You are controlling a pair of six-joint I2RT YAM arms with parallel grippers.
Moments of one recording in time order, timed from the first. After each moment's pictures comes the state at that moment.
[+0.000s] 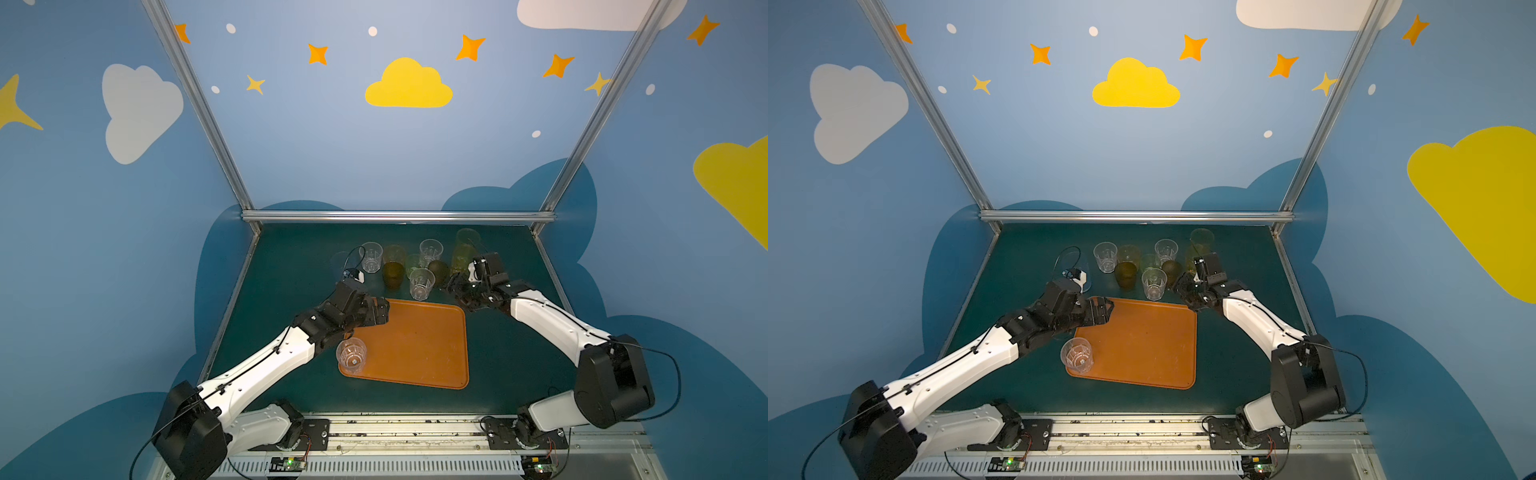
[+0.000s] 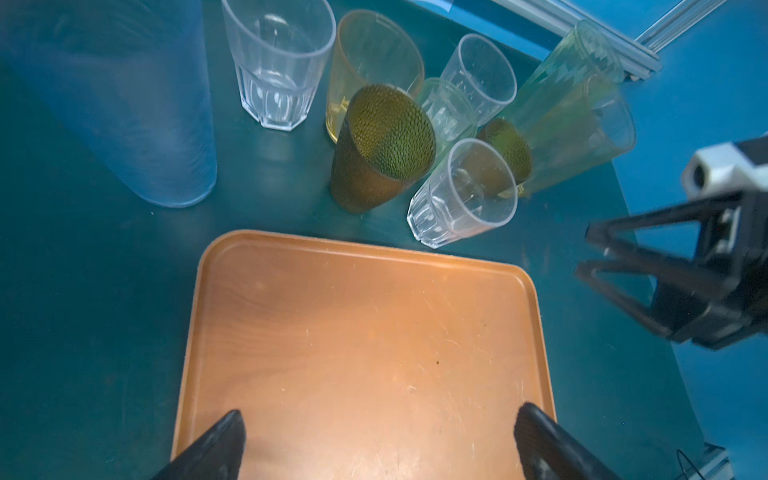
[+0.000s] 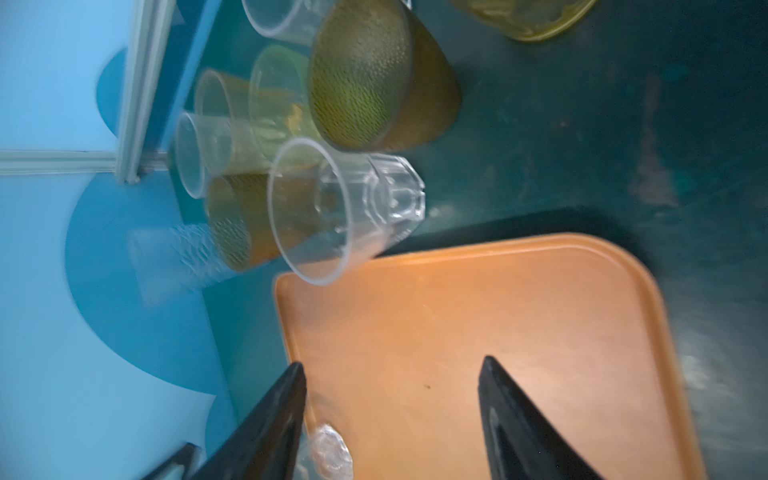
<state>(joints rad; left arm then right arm) -0.66 1.17 0.83 -0.39 -0.08 -0.67 0.40 1.49 1.02 -0.40 -0.27 0.94</state>
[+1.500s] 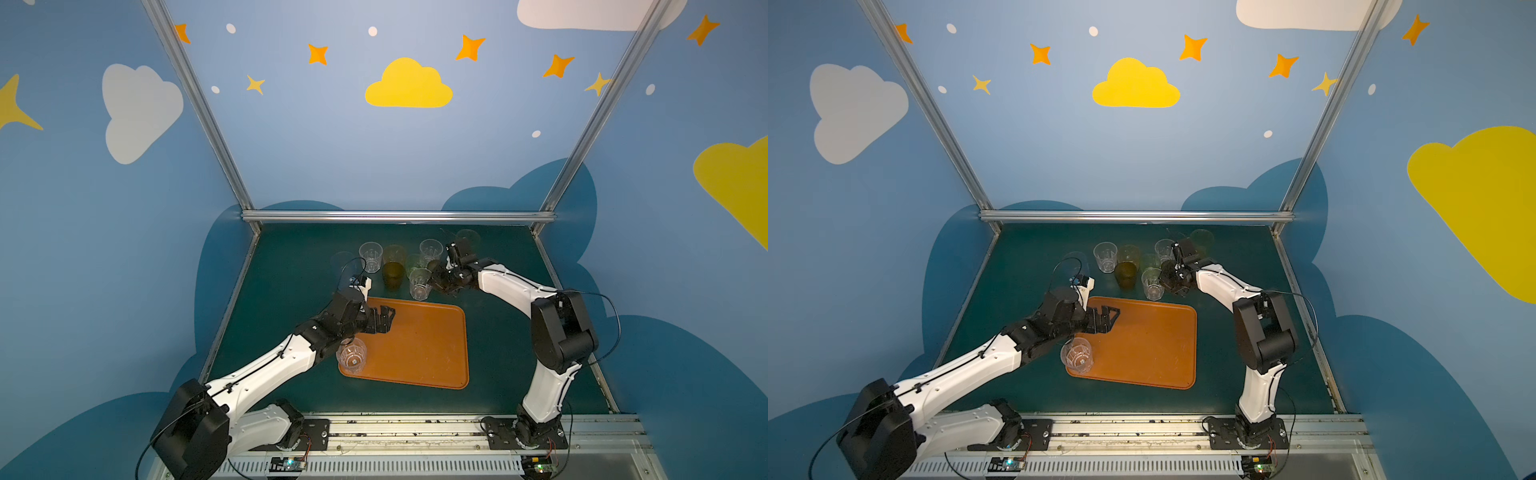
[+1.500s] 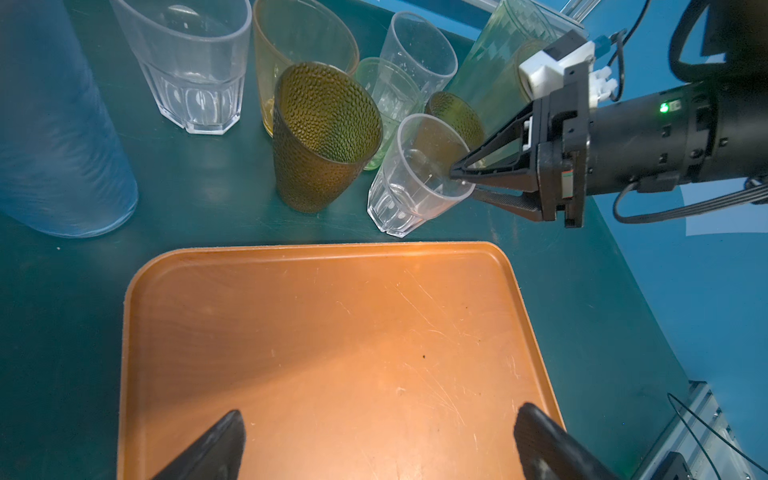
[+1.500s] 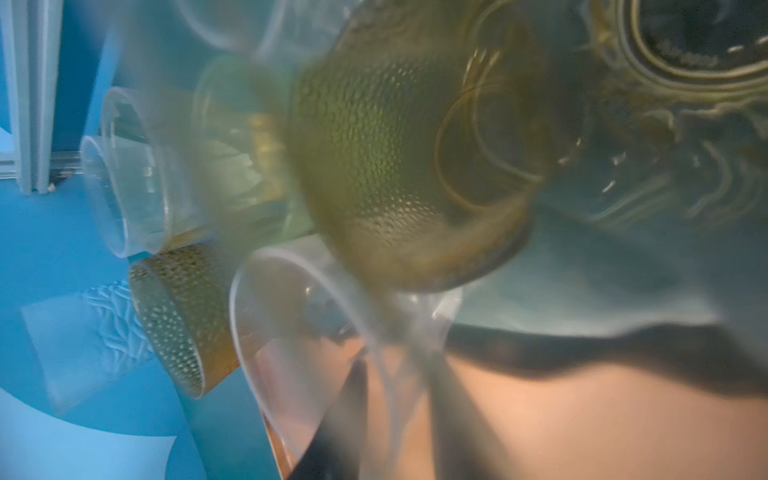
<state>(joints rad) -0.65 1.16 0.70 -0.16 0.04 -0.55 0.46 1.86 1.31 -0.45 -0.24 0.92</state>
